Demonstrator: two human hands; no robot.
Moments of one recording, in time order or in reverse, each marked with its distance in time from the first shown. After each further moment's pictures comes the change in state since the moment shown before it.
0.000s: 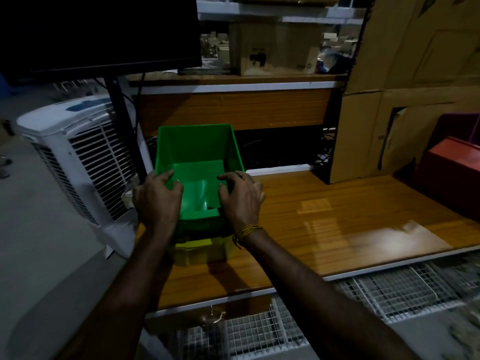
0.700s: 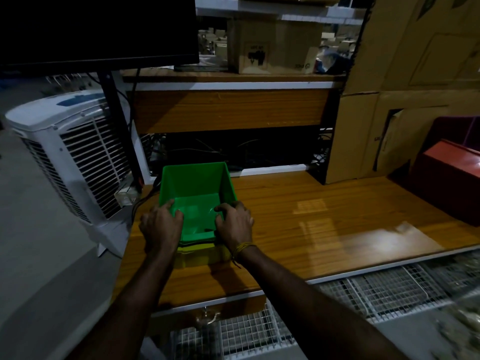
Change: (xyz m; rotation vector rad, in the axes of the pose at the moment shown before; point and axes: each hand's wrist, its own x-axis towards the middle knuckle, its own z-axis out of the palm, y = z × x) left_hand -0.037 -0.031 0.049 0.101 -0.190 -0.140; right_hand -0.017 0.057 0.047 -0.087 -0.277 0.067
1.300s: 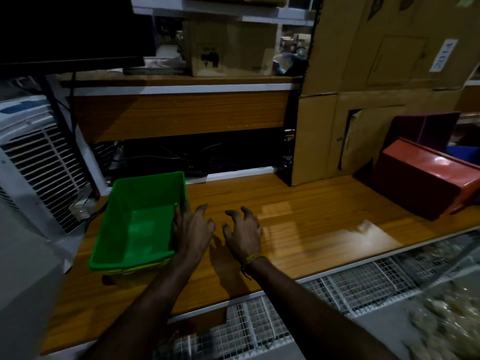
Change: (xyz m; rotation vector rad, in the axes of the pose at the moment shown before) left_hand -0.063 0.144 0.093 0.095 -0.202 0.287; right_hand 0.017 0.130 -0.075 -0.068 0.069 0.038
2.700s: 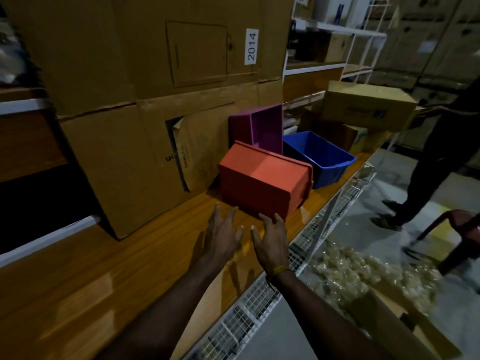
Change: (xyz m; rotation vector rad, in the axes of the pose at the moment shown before) left_hand 0.010 0.527 0.284 -0.325 -0.406 0.604; right_hand 0.091 0.463 -0.304 -0.068 0.507 0.496
